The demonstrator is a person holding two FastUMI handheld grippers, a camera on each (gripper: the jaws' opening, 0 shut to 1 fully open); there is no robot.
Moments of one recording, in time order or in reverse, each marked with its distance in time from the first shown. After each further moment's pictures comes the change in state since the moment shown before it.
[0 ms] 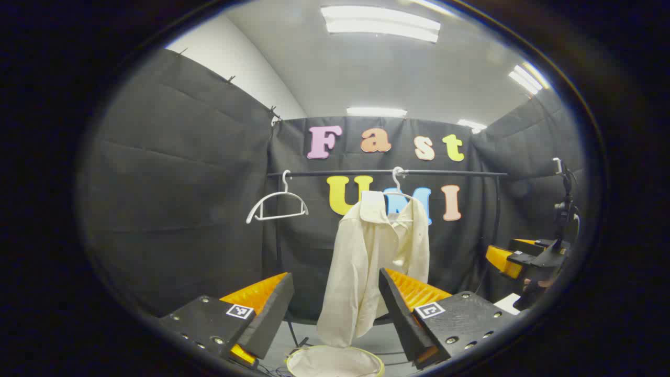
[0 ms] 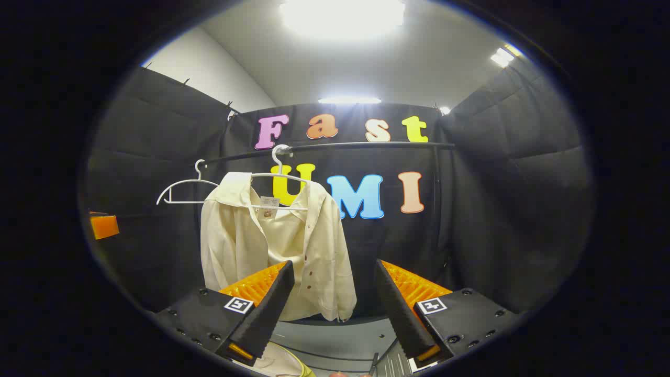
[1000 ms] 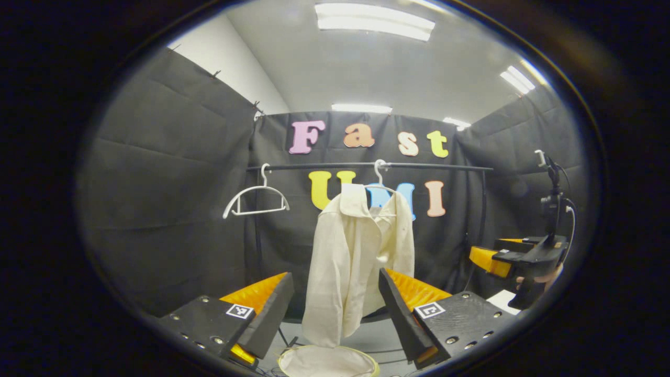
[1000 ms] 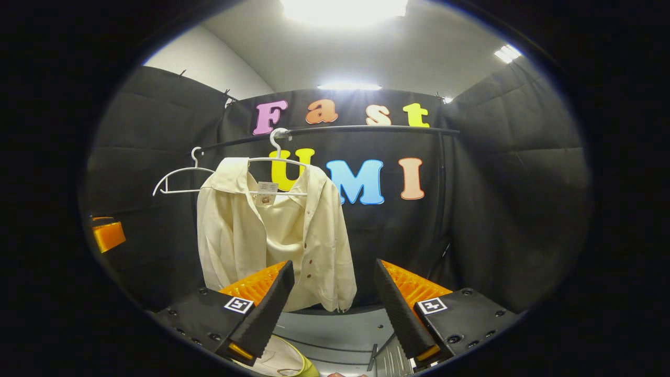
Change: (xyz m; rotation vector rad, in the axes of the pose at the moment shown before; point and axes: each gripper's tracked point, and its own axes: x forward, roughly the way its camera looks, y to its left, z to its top) left arm 0.028 -0.033 -0.016 0.012 0.019 -0.107; right arm 0.010 -0.005 -0.011 0.011 0.090 -0.020
